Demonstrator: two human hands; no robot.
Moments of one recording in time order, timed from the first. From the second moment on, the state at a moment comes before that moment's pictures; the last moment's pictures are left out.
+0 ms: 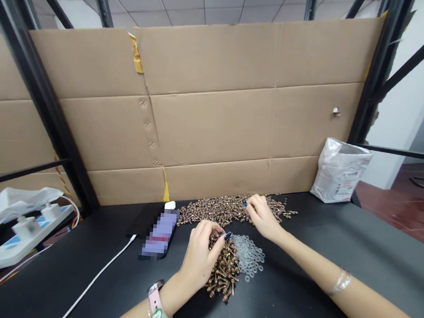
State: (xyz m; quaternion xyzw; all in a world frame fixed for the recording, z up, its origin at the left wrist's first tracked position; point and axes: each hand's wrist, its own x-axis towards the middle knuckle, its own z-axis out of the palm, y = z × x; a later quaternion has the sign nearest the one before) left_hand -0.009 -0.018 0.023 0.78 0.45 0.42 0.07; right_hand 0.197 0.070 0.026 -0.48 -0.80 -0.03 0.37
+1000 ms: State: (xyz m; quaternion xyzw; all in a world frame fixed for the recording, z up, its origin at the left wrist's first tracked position) left_hand 0.009 -0.019 0.004 0.80 0.43 0.41 -0.11; right_hand 0.133 -0.015 -0.007 -0.34 -0.66 0.48 0.47
